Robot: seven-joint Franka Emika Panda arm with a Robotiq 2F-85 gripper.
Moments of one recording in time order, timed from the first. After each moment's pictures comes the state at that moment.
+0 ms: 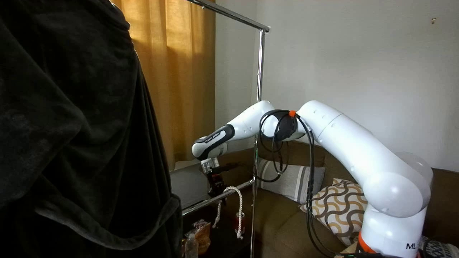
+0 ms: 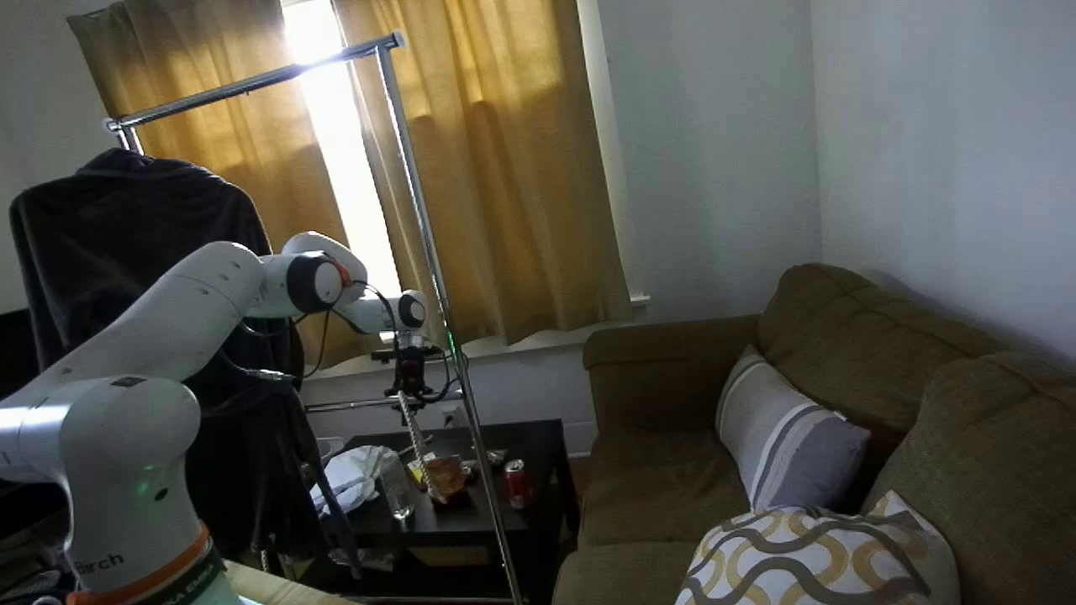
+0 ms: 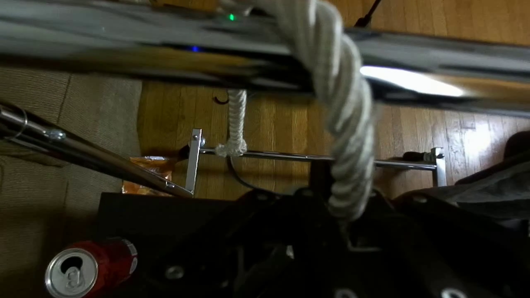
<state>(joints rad) 0.22 1.03 0.10 -1.15 -0.07 1.61 -0.03</state>
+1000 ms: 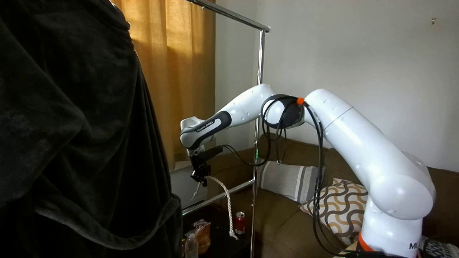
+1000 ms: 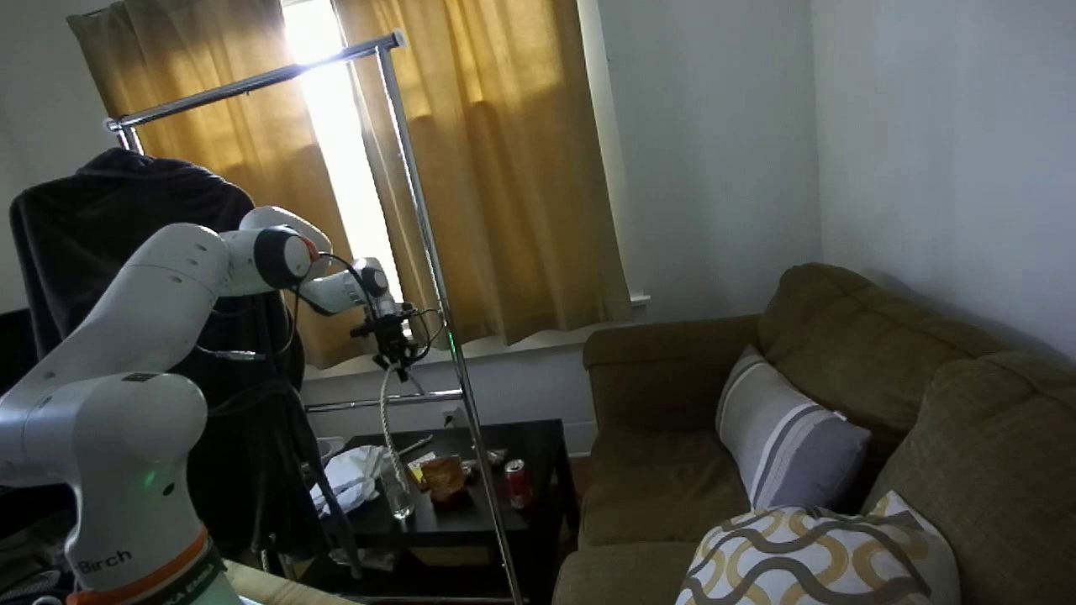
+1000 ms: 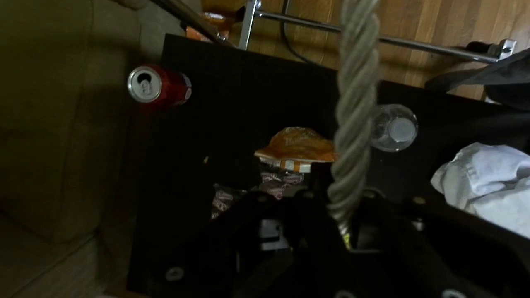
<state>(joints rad) 0.34 0.85 0.09 -1.23 -0.24 1.90 0.03</state>
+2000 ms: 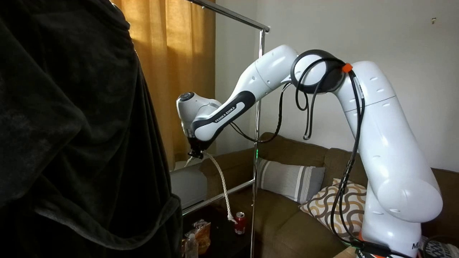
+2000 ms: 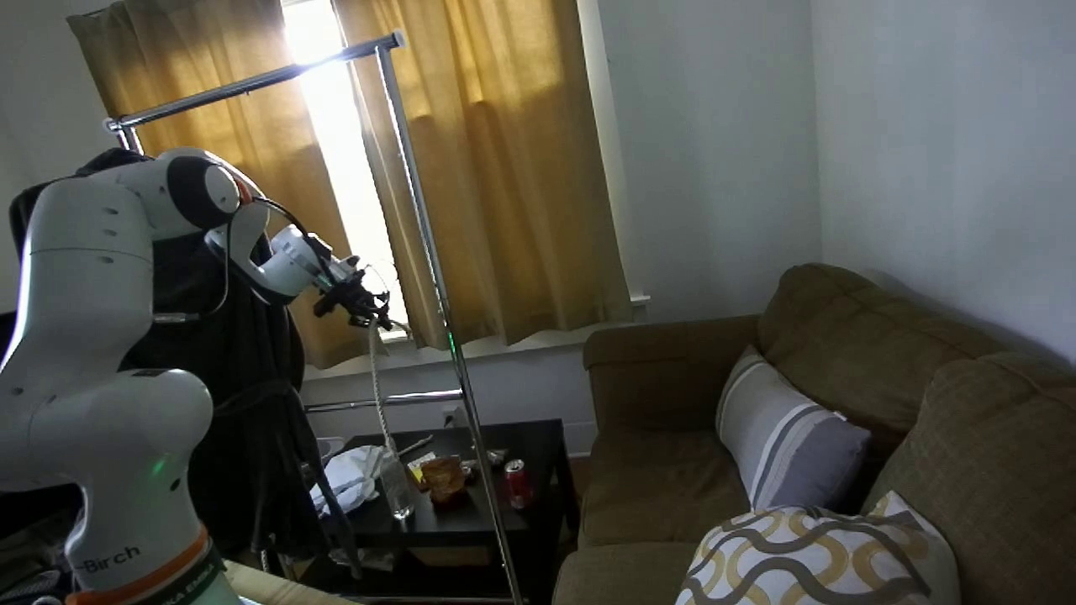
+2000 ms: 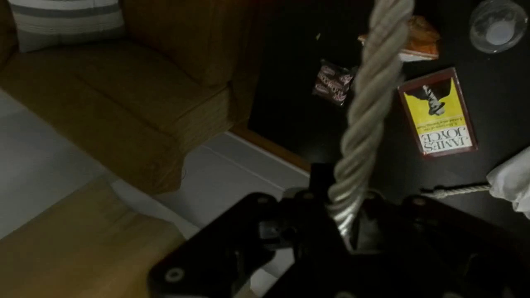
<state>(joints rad) 0.46 0.41 0.04 -1.70 -0.71 2.26 0.34</state>
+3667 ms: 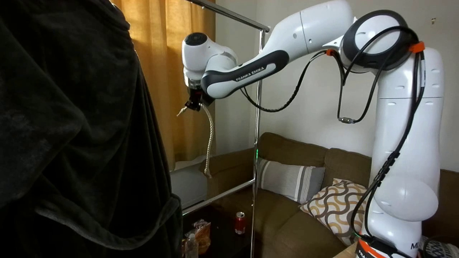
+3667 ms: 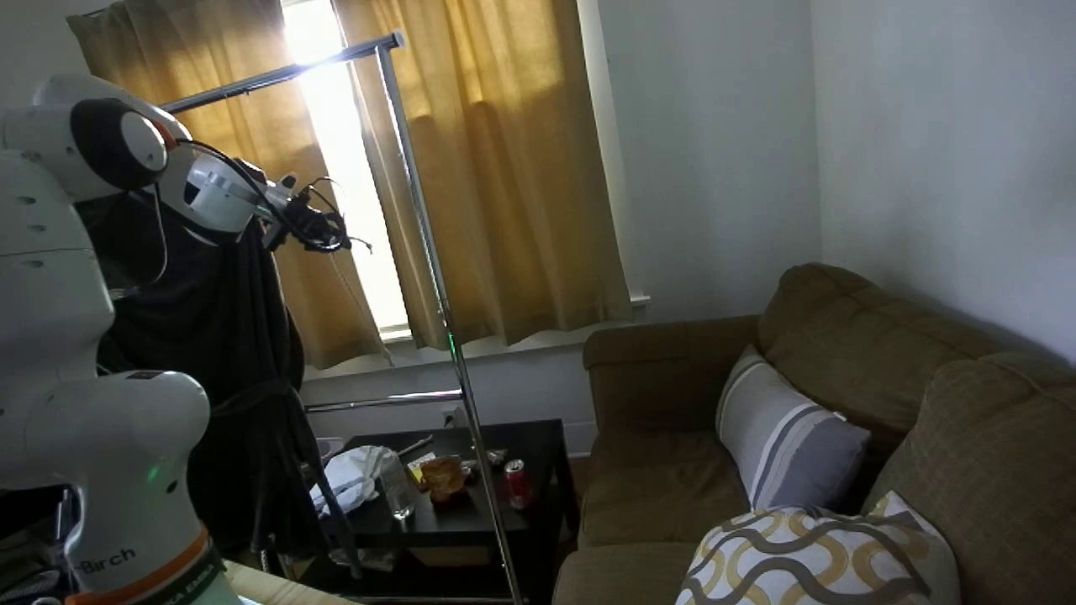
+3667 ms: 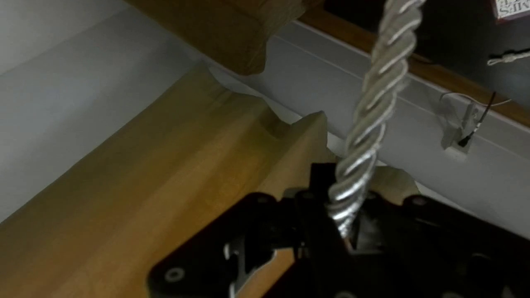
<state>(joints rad) 0.40 0.04 0.19 -1.77 -0.90 2.21 0.45</state>
